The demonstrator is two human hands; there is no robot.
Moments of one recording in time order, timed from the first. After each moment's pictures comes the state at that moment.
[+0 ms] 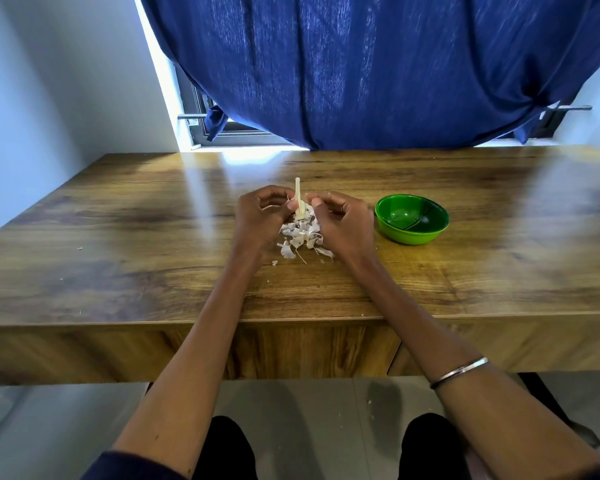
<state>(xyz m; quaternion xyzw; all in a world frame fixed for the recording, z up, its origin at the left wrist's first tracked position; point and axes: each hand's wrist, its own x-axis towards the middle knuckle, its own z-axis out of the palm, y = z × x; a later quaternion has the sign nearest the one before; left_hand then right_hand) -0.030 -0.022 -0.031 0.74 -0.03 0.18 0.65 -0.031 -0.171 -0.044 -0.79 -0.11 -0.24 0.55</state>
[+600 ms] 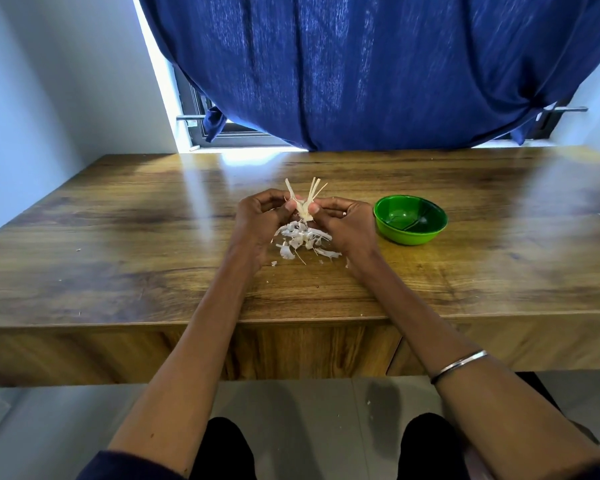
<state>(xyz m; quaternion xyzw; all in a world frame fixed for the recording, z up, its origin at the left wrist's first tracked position) -0.037 -0.026 -0.026 0.65 -0.01 0.10 0.75 -0.029 -0.174 -0.040 -0.68 -0.03 -0.10 0.73</state>
